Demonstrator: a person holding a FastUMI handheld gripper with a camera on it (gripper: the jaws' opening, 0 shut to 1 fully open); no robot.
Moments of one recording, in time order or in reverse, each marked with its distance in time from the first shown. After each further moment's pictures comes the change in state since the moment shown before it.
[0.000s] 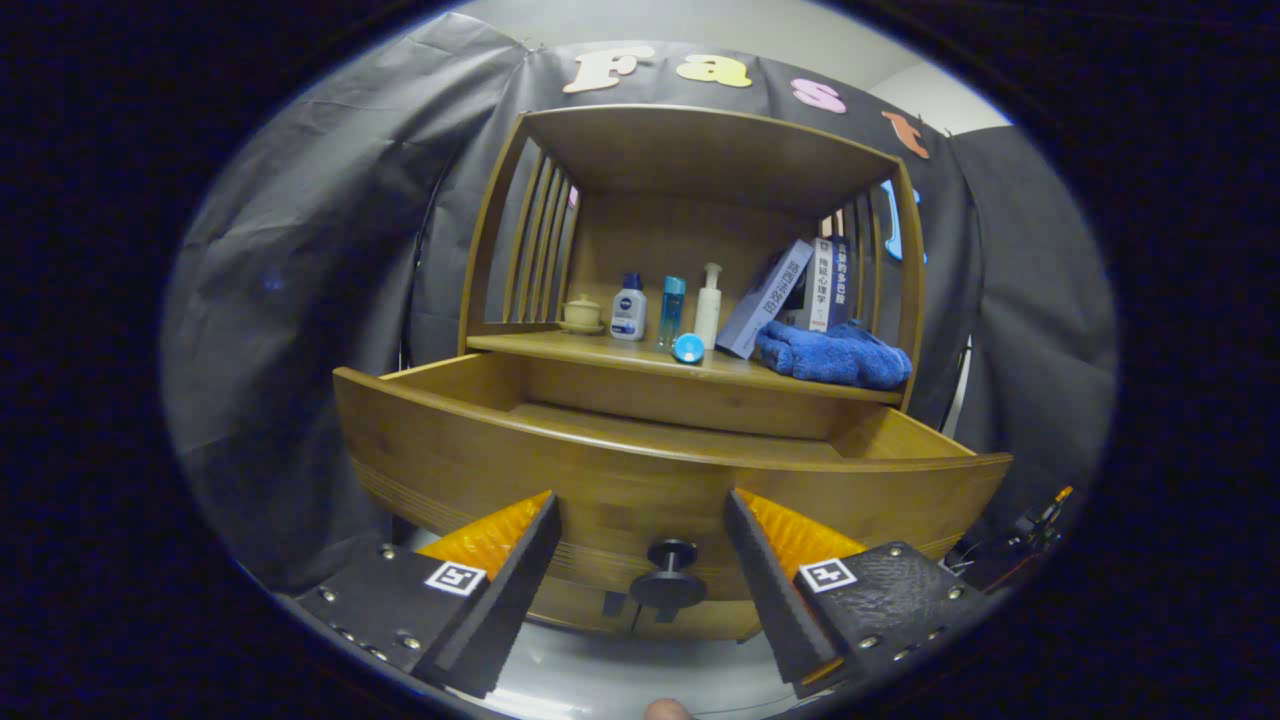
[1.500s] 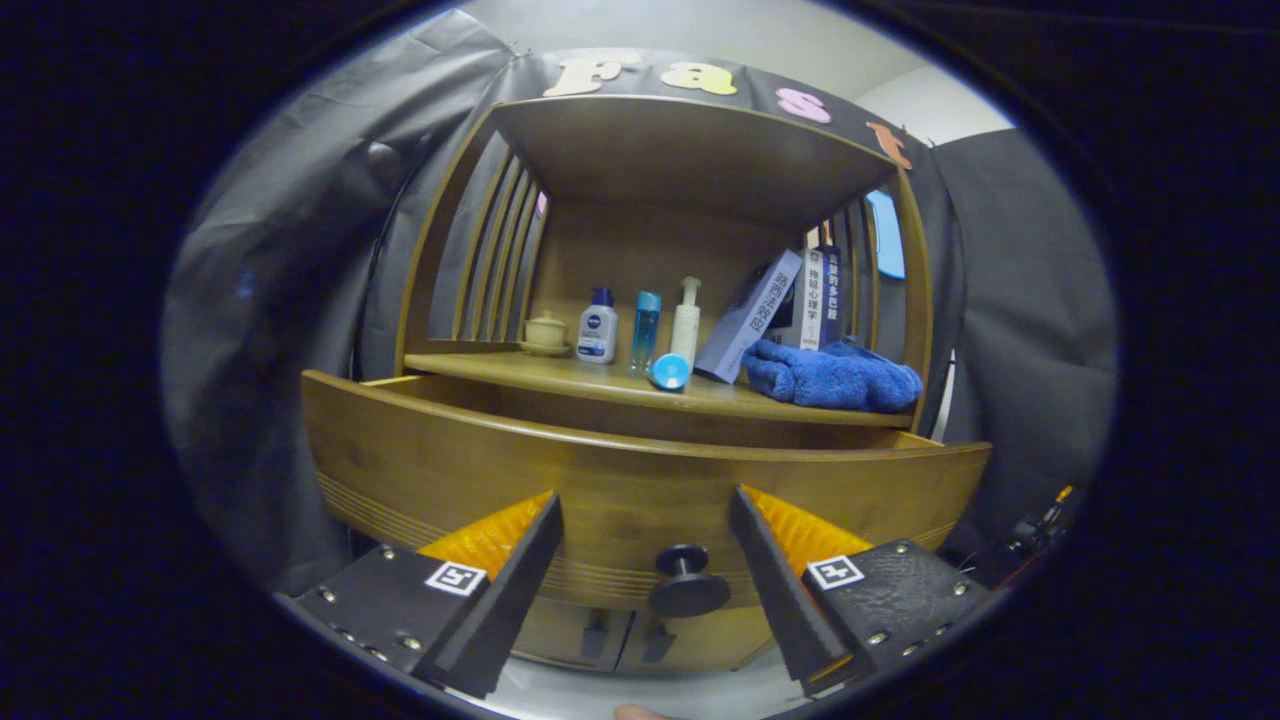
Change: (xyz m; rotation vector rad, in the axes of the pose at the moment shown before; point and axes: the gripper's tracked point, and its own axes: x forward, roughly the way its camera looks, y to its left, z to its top) arm 0.080 -0.008 0.011 0.046 -0.077 -0.074
